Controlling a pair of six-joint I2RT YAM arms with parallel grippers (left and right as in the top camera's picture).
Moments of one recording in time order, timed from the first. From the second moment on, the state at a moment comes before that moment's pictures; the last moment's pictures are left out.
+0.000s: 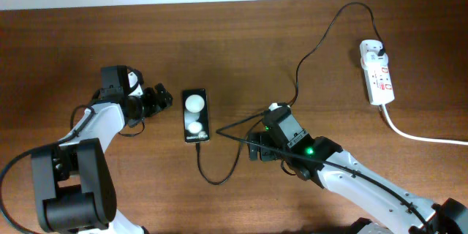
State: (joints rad) left arm 0.11 1.81 1.00 -0.33 0.29 -0.34; right arm 0.64 1.37 0.73 -0.39 0.02 0.55
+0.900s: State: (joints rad) left arm 0.11 1.81 1.00 -0.33 0.29 -0.34; right arm -0.27 2.02 1.95 -1.41 0.13 0.28
